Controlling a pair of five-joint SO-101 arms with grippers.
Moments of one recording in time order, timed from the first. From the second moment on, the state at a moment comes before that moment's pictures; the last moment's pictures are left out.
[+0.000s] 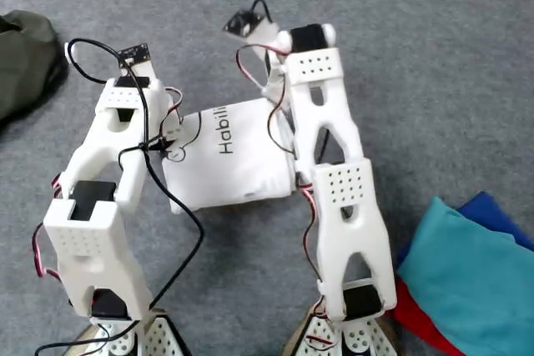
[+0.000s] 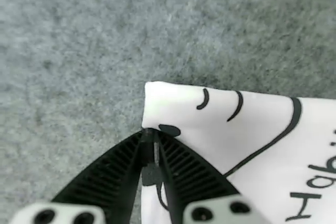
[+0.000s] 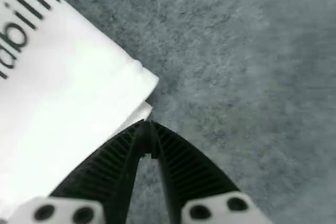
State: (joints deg) left arm -2.2 22.2 3.9 61.1 11.0; right arm -15.4 59.8 -76.7 100.5 31.4
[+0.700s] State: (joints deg) left arm -3.5 -7.0 23.9 58.5 10.8; right arm -17.3 7.8 -13.1 101.4 20.4
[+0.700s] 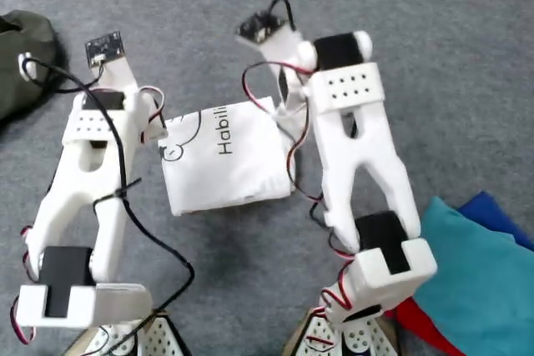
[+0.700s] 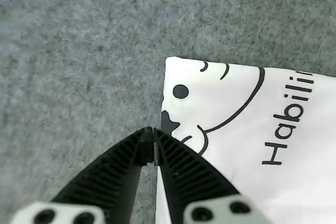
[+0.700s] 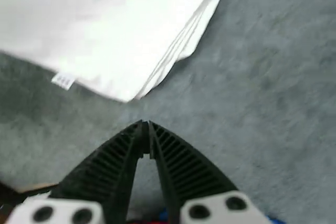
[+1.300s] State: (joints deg) left arm -10.1 -7.3 33.1 51.3 10.9; right arm -20.1 9.7 4.6 75.6 1.2
